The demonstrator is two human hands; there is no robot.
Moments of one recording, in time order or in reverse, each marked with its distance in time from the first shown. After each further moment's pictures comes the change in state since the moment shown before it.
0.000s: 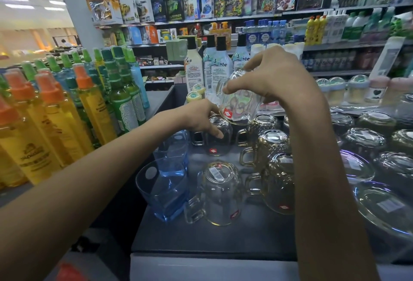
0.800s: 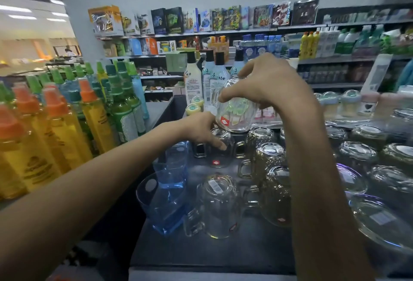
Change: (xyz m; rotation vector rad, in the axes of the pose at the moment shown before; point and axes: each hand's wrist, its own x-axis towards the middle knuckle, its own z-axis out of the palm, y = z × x) left_hand 0.006 -0.004 -0.001 0.018 -0.006 0.026; right_hand 0.007 -0.017 -0.010 -0.071 -0.027 -0.041
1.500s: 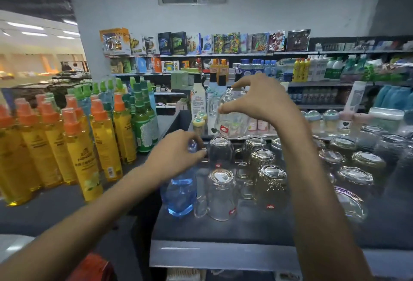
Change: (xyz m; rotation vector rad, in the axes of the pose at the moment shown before) left_hand -0.179 0.025 -0.004 -0.094 0.404 -0.090; right_hand -0.060 -0.015 -0.023 -0.030 0.074 -0.225
